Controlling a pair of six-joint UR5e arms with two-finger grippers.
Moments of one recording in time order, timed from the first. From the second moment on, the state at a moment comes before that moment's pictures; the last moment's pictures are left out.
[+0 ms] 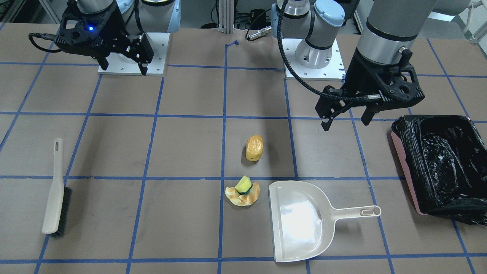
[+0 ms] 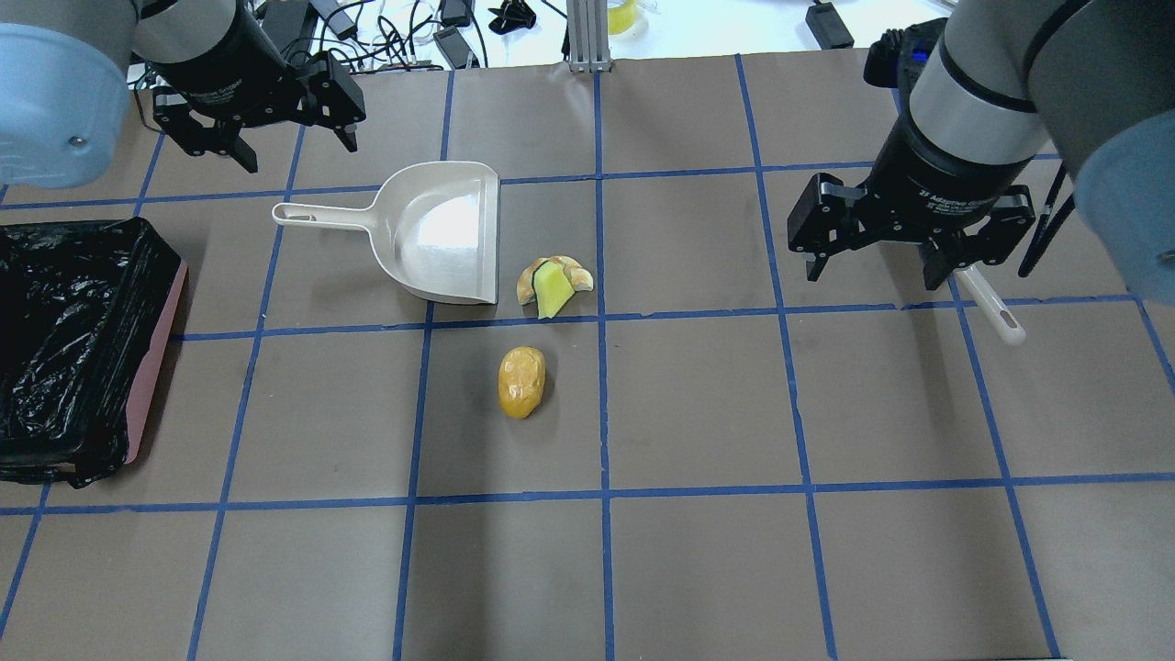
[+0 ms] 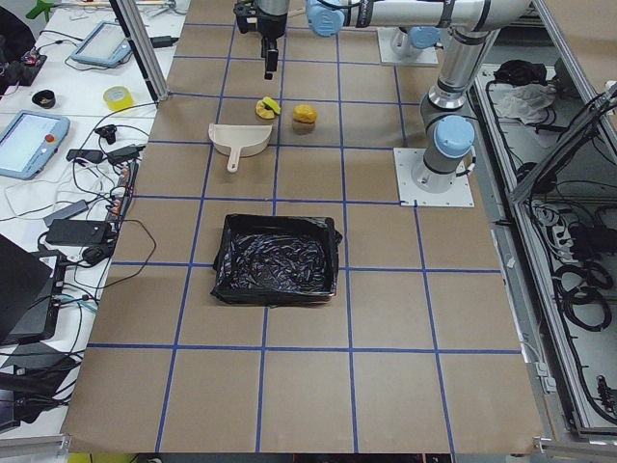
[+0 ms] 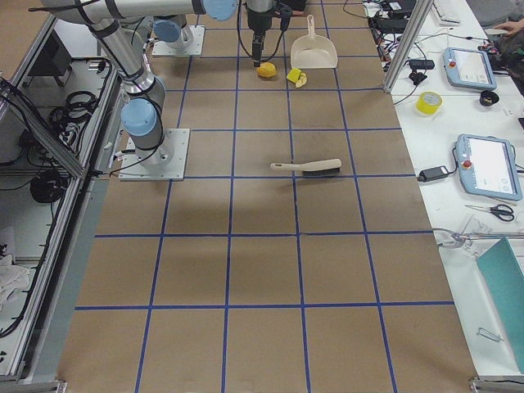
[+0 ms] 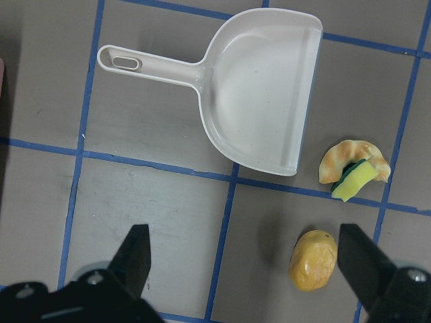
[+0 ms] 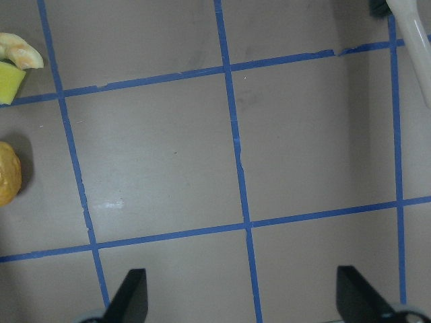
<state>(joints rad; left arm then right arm) -1.55 -1.63 -1.53 -1.37 1.58 -0.16 1.61 -1.72 1.68 -1.52 -1.57 0.17</state>
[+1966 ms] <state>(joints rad) -1.46 -1.99 -1.59 -1.08 1.59 1.12 1.07 -1.54 1.79 -1.78 -1.63 -0.63</state>
